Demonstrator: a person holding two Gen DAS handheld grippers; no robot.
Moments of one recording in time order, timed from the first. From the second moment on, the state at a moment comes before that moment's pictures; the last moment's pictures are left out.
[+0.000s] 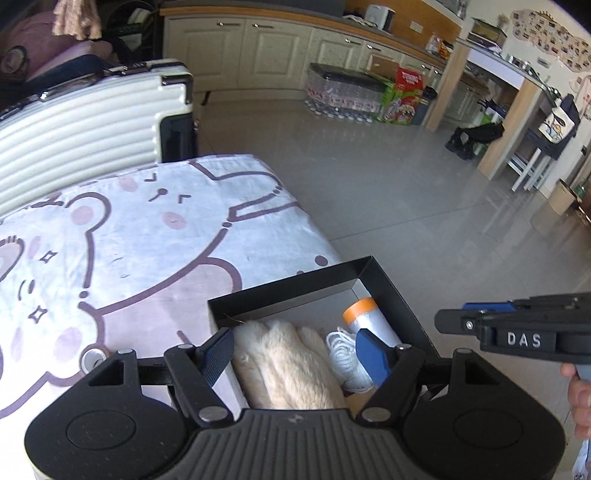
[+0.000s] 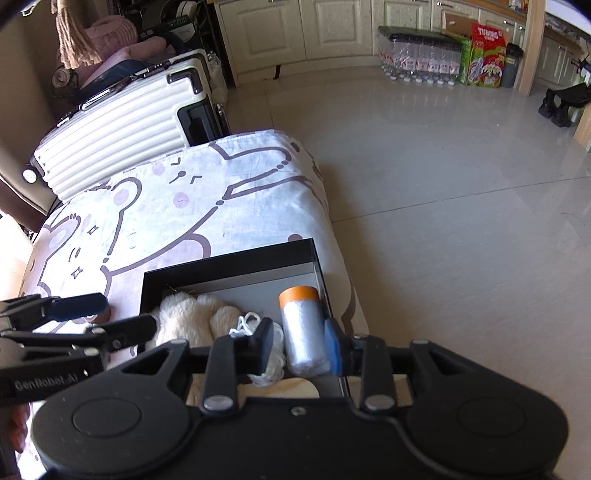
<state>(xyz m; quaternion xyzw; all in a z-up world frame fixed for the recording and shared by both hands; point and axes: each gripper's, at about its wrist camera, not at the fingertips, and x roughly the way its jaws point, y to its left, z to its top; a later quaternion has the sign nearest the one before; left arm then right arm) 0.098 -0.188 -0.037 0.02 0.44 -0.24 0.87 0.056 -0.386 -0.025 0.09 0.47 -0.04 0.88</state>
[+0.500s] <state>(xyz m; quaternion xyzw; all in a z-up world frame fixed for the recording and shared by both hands) 0.057 -0.161 -0.004 0.03 0.41 -0.18 0.89 0.013 -0.372 0.007 0.06 0.43 -0.06 0.90</state>
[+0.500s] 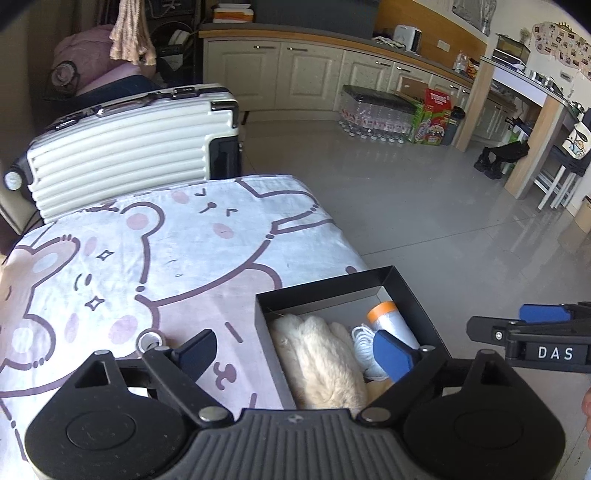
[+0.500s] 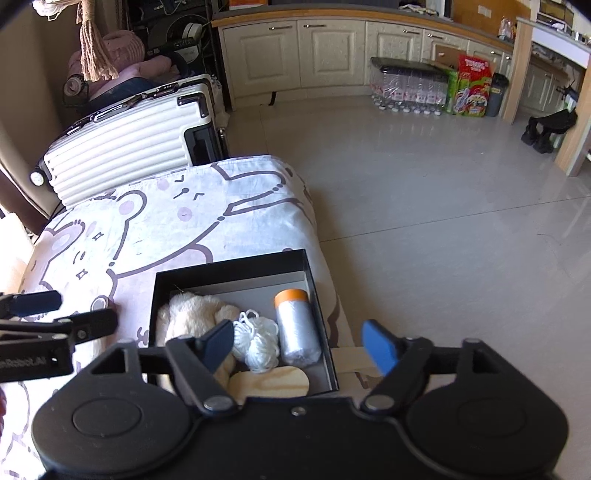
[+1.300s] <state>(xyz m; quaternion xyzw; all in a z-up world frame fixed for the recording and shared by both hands) 0.042 -0.133 0.002 0.04 0.41 -0.13 0.90 -0.012 -0.366 0.017 0.02 0.40 -0.09 0.91</state>
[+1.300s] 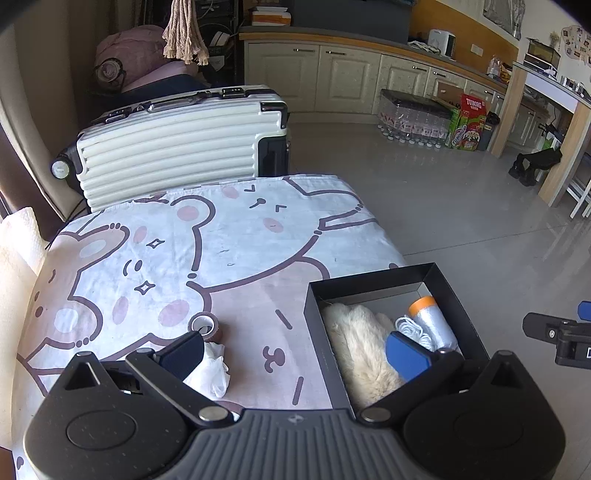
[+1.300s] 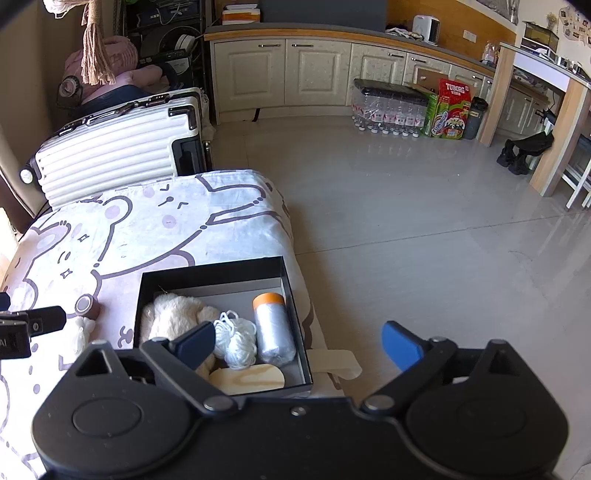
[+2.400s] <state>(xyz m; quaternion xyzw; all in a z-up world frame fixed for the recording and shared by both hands) 0.048 -0.112 0.000 0.04 0.41 -0.10 0.91 0.000 -0.353 0.011 0.01 0.42 -0.10 0.90</state>
